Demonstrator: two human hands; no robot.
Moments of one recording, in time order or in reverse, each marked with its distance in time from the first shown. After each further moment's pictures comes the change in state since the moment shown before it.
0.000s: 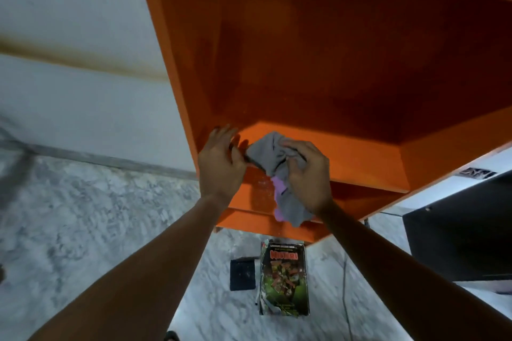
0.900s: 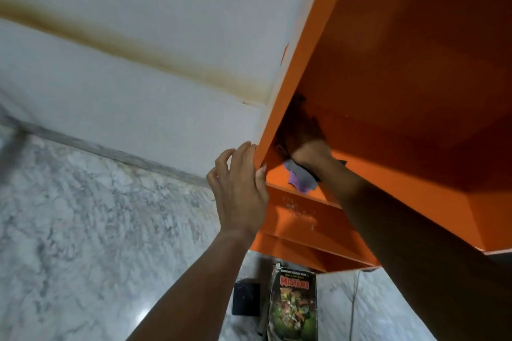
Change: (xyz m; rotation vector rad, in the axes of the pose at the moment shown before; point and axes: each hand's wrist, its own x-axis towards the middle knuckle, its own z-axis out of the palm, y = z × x) left_hand 0.016 -0.076 -0.022 0.235 0.095 0.015; right_hand 0.146 -0.011 0.136 -0.879 -0.475 -0.275
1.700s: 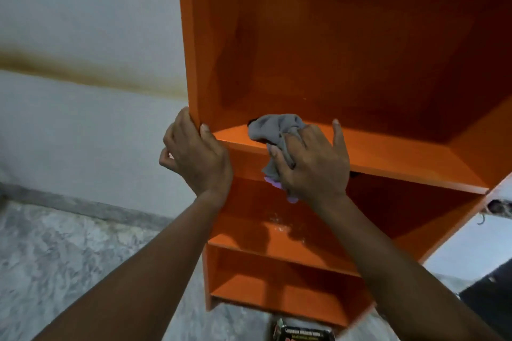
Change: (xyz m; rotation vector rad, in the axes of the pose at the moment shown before) left_hand -0.017 0.008 0.076 -0.180 0.565 -0.129; right_hand -0.154 0.032 0.065 -0.268 0.977 0.051
